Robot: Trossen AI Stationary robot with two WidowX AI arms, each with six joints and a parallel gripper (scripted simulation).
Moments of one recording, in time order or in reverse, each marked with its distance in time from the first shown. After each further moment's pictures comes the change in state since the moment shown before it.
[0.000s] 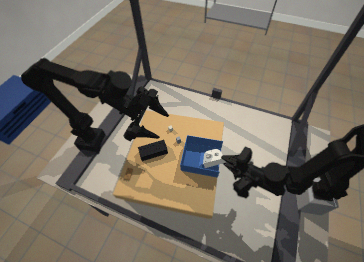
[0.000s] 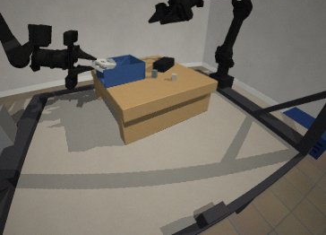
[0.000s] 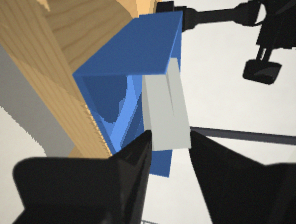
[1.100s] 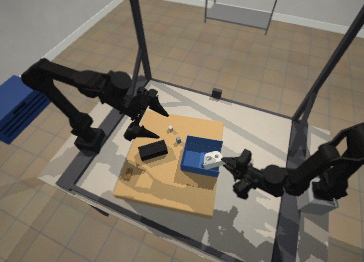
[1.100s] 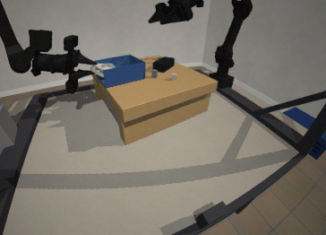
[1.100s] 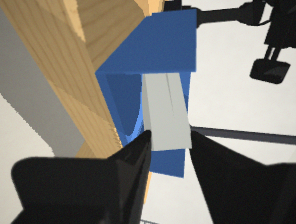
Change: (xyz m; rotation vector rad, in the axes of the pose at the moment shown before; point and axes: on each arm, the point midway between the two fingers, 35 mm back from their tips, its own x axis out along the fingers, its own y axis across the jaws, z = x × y) left arm 0.002 0.015 -0.001 0.000 0.000 0.000; right arm 0.000 0.000 0.000 0.000 0.000 0.000
